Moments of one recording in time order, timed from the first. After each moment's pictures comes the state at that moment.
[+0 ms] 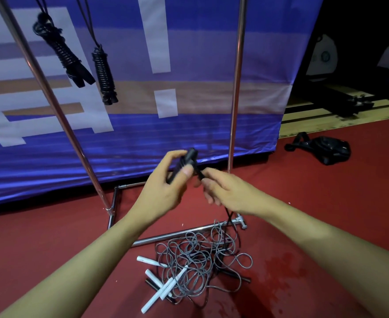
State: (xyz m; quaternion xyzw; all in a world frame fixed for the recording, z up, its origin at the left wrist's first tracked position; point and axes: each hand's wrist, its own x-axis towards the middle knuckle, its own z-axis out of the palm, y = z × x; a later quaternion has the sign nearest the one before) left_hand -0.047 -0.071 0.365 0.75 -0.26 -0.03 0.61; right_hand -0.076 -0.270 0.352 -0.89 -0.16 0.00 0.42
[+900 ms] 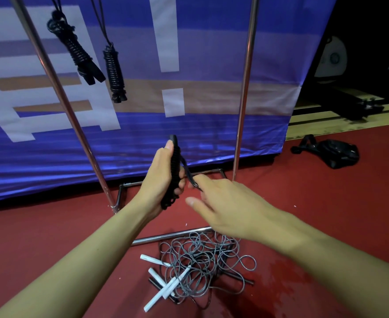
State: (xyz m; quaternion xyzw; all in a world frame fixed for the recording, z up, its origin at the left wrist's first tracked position) left_hand -0.027 -0.069 0.370 0.65 -0.08 -0.12 0.75; right_hand -0.120 -0.228 0.387 -0.96 -0.22 -0.08 0.15
